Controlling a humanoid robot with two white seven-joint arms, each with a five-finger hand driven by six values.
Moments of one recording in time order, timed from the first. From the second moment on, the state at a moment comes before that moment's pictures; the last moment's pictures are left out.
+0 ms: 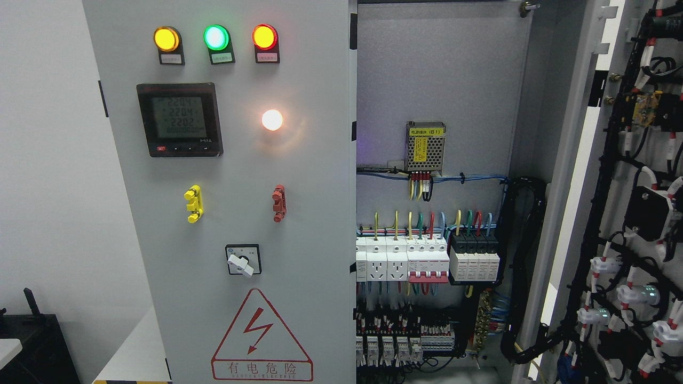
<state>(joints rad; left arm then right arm) 0.00 -0.04 0.36 0.09 -0.32 -0.13 -0.27 0.65 -0.05 0.24 -1.74 -0.09 -0.45 0.01</state>
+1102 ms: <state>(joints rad) 0.00 -0.04 0.36 0.09 -0.32 -0.13 -0.27 0.24 -0.05 0.26 -1.74 -0.09 -0.32 0.01</state>
